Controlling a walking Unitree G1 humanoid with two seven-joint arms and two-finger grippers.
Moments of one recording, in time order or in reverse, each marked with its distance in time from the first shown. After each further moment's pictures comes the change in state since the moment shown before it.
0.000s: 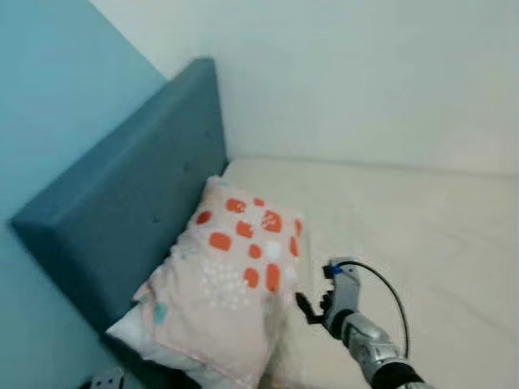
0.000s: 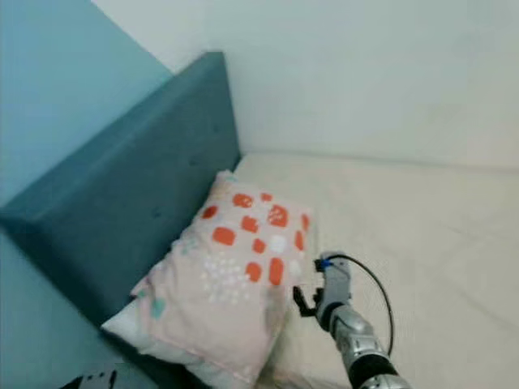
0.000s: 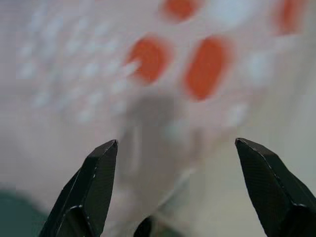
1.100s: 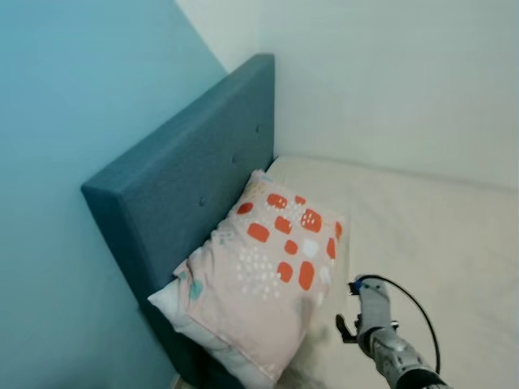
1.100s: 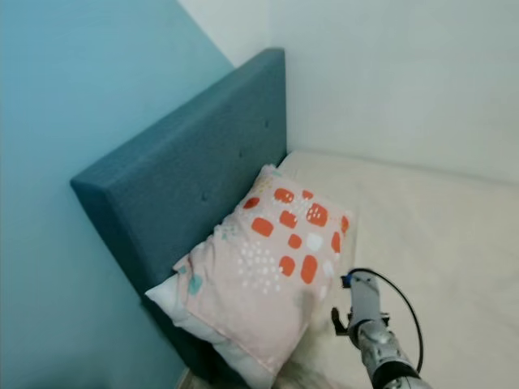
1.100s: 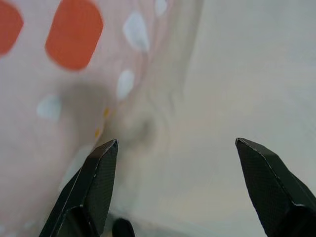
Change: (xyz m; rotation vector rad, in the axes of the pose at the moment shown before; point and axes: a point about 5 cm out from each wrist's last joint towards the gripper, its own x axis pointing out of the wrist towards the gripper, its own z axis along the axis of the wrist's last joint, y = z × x) left arm -0.003 -0.001 -0.025 0.018 0.083 -0.077; right arm -0.025 -0.066 -0.013 0.074 0.081 -0.417
